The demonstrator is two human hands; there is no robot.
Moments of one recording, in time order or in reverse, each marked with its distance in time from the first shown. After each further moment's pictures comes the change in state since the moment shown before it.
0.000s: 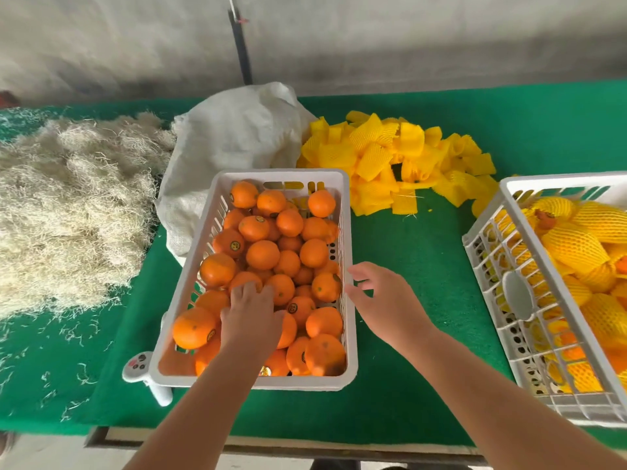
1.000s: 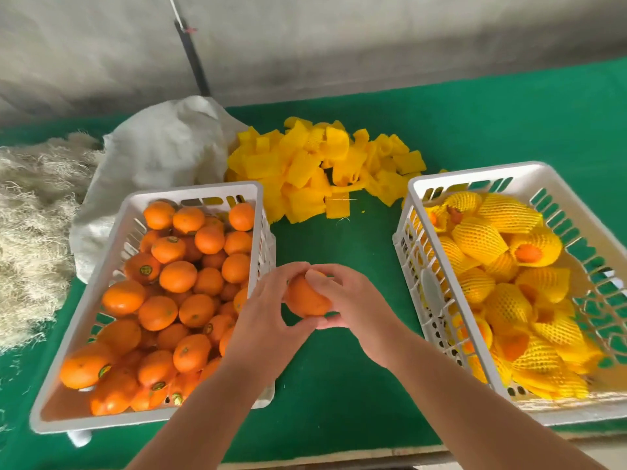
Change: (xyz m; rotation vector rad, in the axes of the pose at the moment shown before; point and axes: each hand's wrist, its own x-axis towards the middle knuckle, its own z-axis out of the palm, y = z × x) left_hand -0.045 0.179 -0.049 -0.806 0.188 0.425; right_hand -0.019 0.056 -0.102 0.880 -0.143 0.214
